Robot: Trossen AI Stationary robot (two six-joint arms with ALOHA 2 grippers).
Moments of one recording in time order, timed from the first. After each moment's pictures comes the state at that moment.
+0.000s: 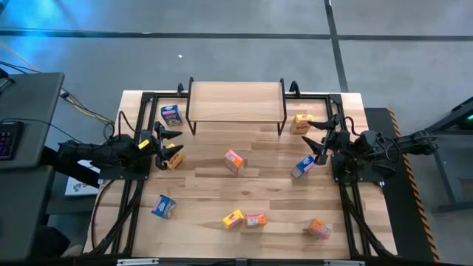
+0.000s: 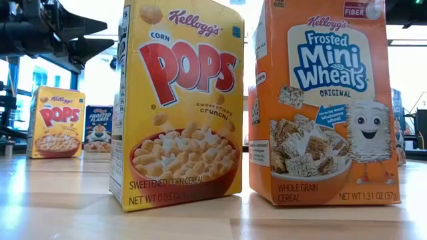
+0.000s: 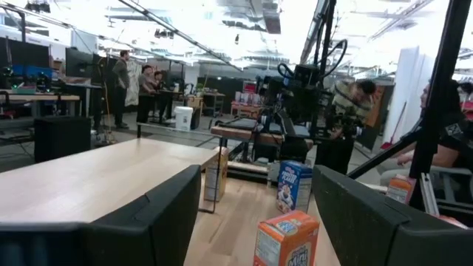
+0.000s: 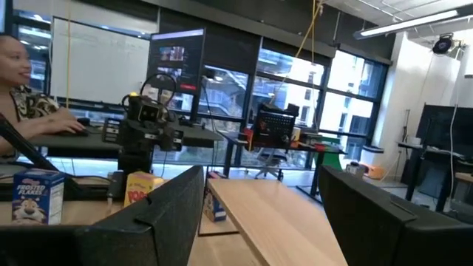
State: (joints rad) left arm -0.07 0.00 0.01 0.23 -0.30 -0.03; right arm 0.19 0.27 0.23 0.34 0.50 -0.32
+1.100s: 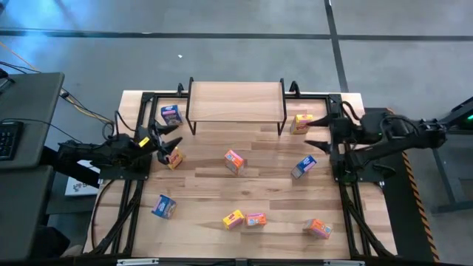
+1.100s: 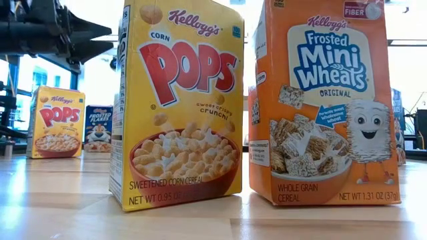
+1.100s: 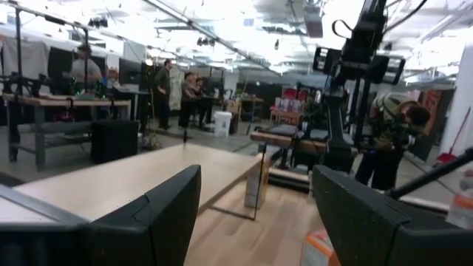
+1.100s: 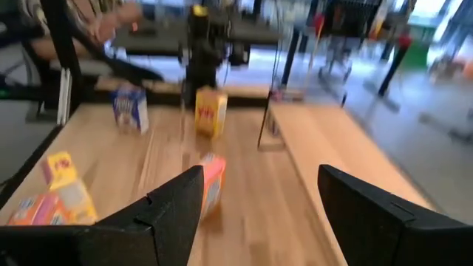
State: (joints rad) left arm -0.07 0.00 0.02 0.21 -0.46 0.00; right arm 0.19 0.67 0.99 -0.65 0.33 0.00
